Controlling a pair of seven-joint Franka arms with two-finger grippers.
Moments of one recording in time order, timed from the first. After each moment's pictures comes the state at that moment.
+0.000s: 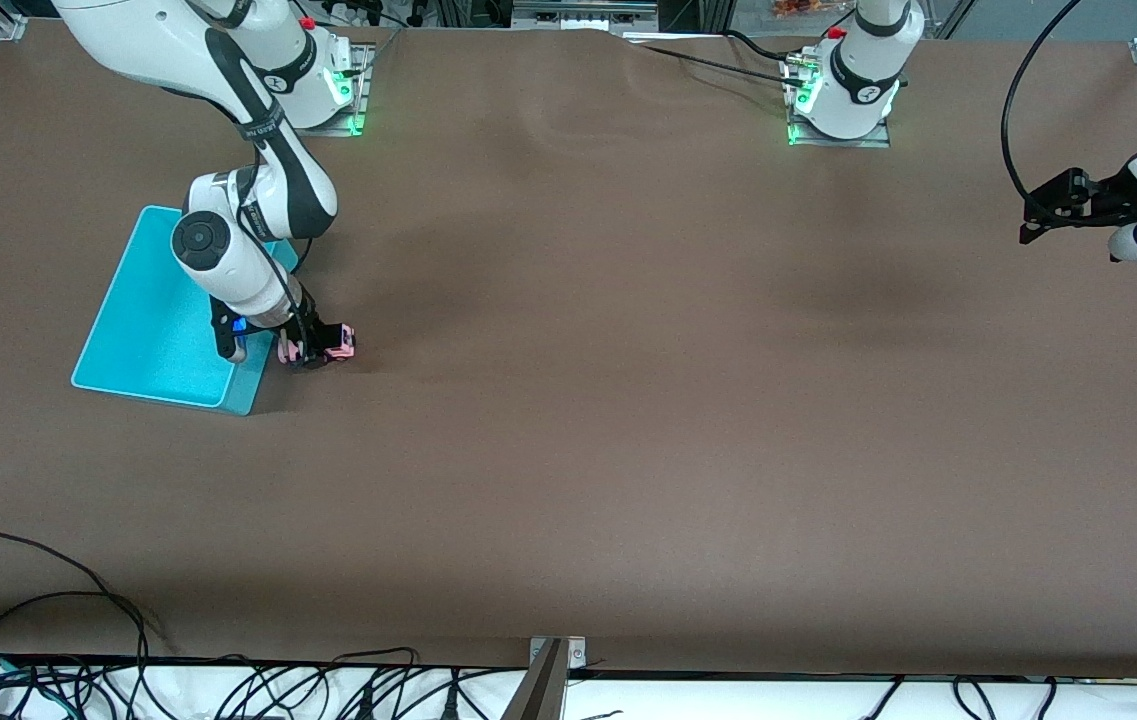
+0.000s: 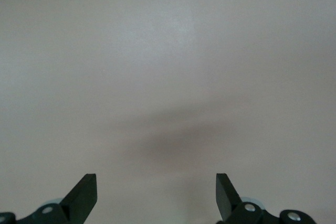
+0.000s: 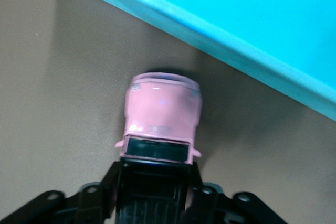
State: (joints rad) left arm 0.02 0.00 0.00 -1.60 0.02 1.53 0.22; right arm 0.19 0.35 0.01 -2.32 0.03 2.70 1.43
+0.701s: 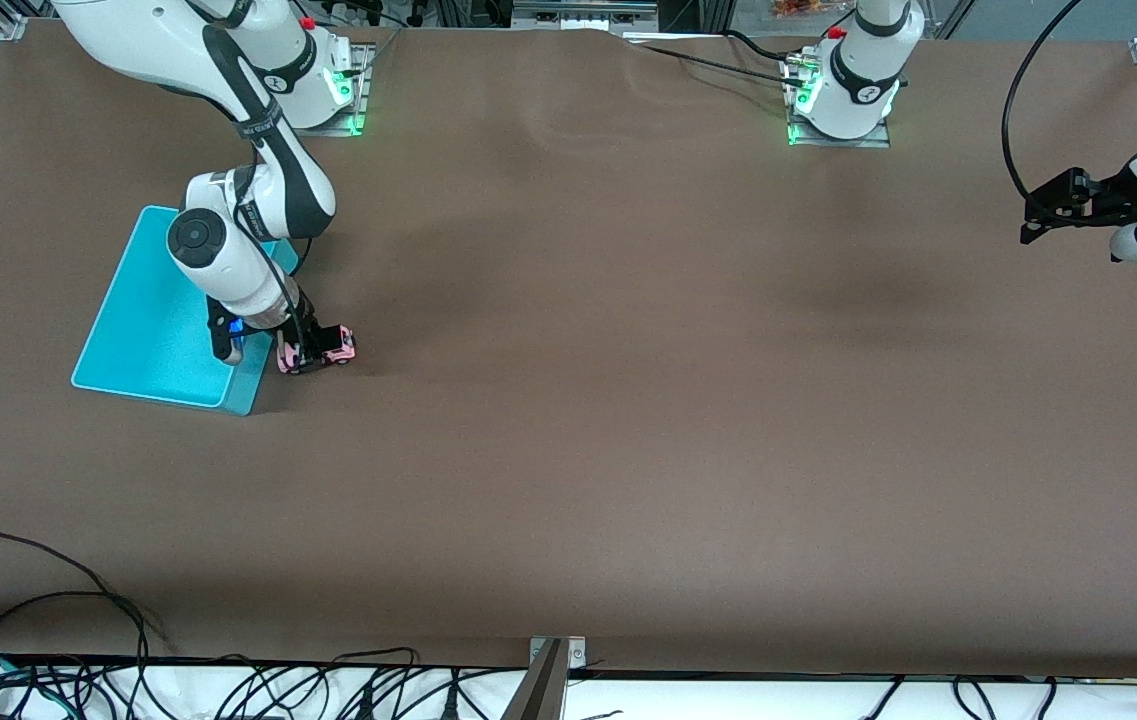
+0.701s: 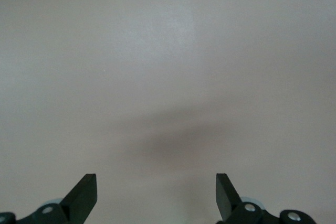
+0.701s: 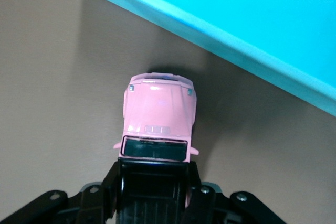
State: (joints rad) left arm 0.02 0.00 0.00 -1.60 0.02 1.53 0.22; right arm 0.19 0.32 0.01 -2.30 0.03 2.71 1.43
